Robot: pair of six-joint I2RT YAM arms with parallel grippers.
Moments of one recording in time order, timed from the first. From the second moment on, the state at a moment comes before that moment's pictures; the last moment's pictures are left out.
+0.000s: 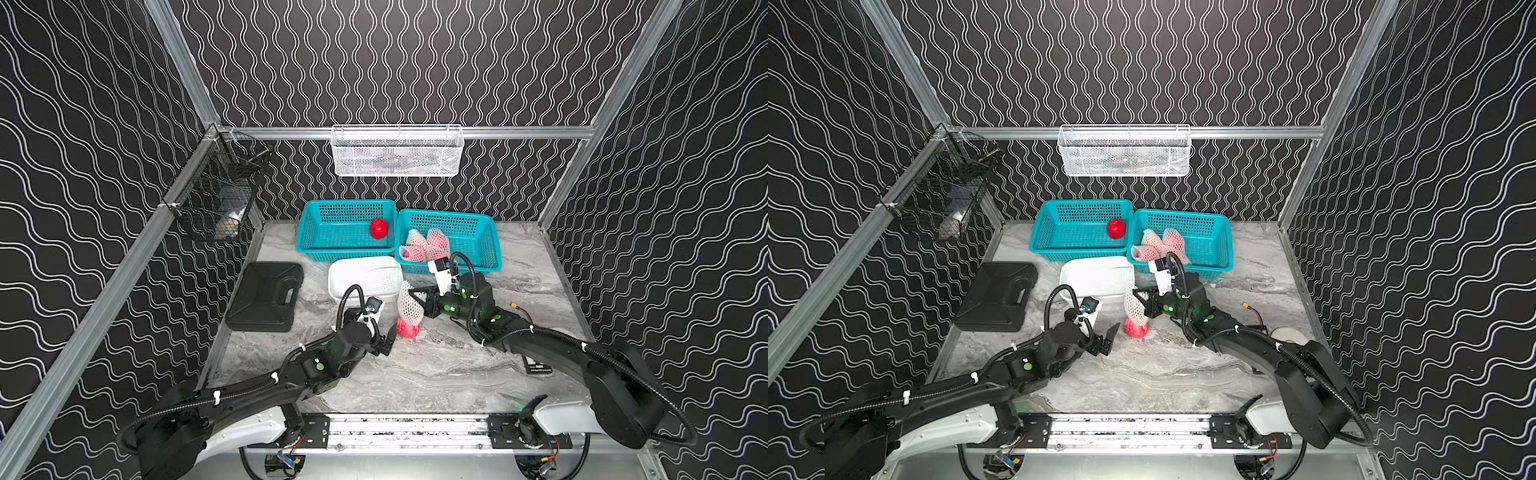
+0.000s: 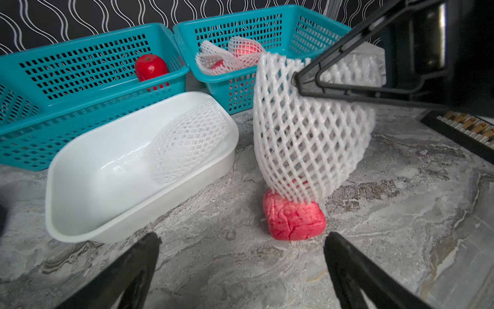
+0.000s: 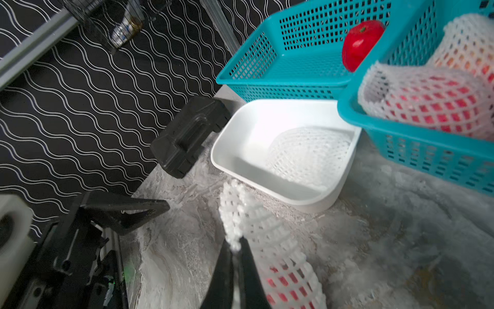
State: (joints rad) left arm -0.89 1.00 0.46 0.12 -0.45 -0.18; right arm 0.63 1.37 0.72 0.35 -0.34 0.43
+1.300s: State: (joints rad) left arm -0.50 0.83 0.46 -0.12 -0.33 -0.42; right arm 0.77 2.22 1.53 0.36 0.04 0.98
